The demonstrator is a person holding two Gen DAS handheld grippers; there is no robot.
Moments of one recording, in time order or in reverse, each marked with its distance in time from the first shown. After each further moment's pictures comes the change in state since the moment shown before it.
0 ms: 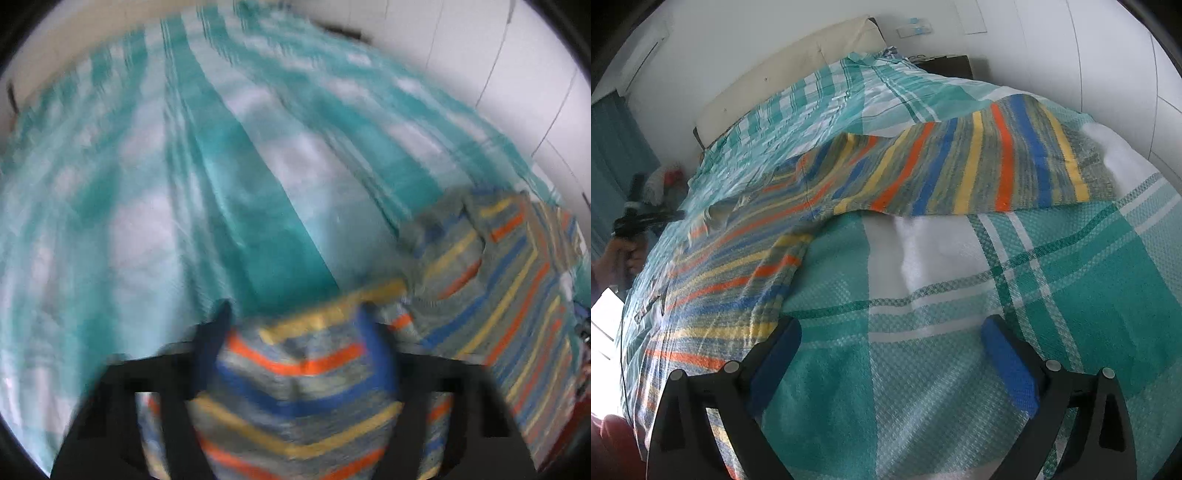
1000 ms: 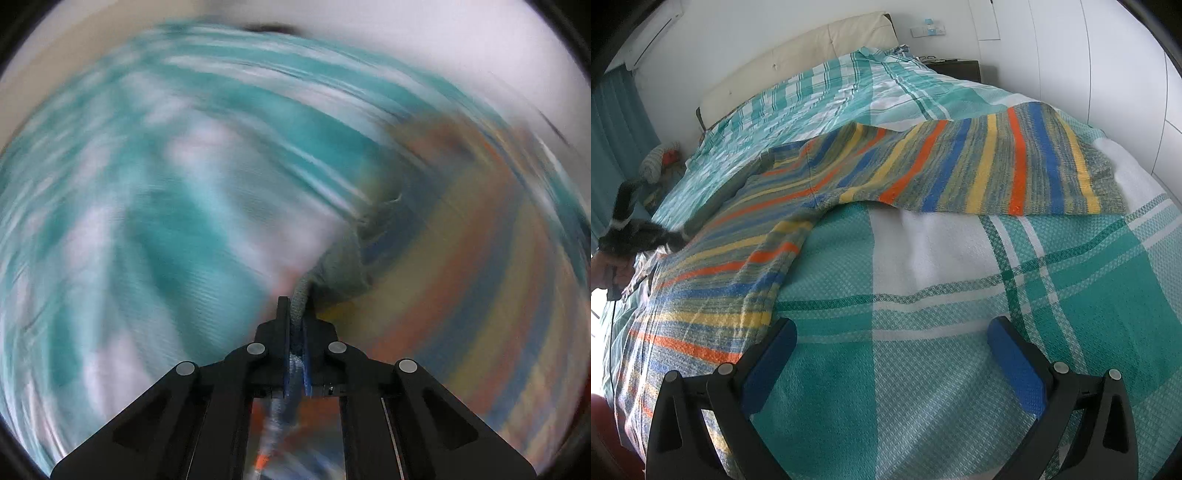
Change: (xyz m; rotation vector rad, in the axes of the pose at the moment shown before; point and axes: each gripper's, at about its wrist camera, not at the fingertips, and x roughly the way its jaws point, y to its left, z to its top) left arm -0.016 -0.044 -0.033 0.114 -0.125 0.064; right arm 0.006 0.012 -0.003 -0.074 0.009 -0.042
